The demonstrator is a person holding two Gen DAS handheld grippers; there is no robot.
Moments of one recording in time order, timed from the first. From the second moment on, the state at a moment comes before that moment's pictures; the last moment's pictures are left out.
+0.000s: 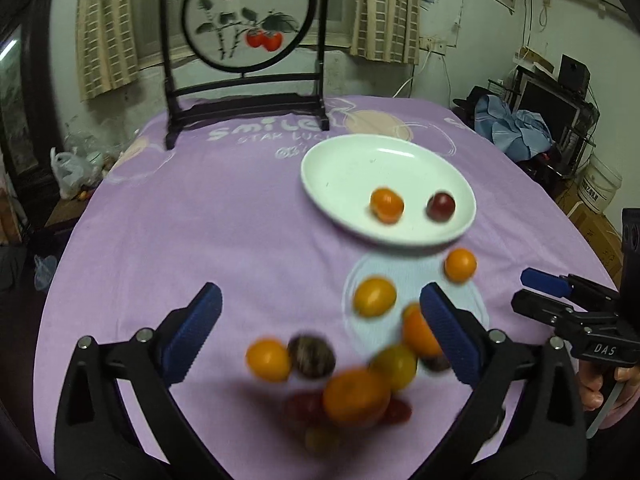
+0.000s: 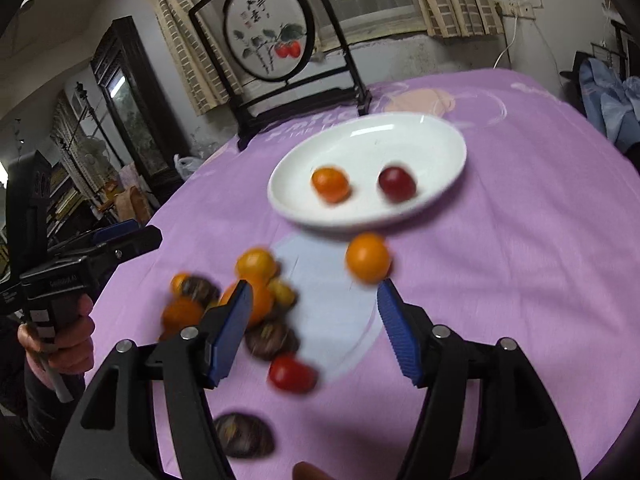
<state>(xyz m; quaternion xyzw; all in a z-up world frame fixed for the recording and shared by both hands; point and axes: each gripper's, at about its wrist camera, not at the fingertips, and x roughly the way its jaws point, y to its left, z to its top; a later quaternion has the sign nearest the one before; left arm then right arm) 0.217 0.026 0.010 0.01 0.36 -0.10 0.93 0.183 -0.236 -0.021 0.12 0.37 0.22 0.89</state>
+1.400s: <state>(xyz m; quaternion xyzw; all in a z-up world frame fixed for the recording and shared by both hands) 0.146 0.029 -0.062 0.03 0.41 -0.14 0.90 0.114 -0.175 -0.059 -0.01 0.41 0.26 0.88</state>
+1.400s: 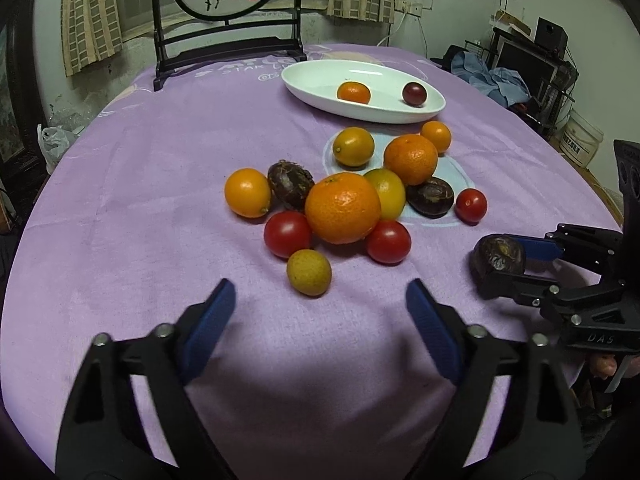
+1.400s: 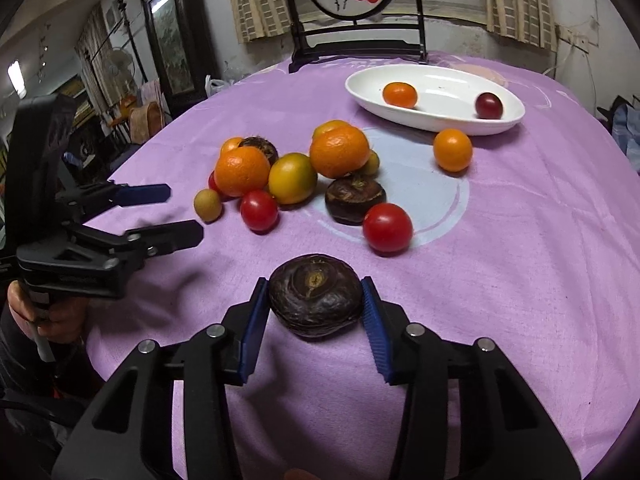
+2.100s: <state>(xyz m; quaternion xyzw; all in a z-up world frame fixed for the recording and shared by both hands) 0.169 0.023 -0.074 0.04 0.45 -0.11 0.88 0.114 -0.177 -0.055 0.00 0.41 0.26 0.88</state>
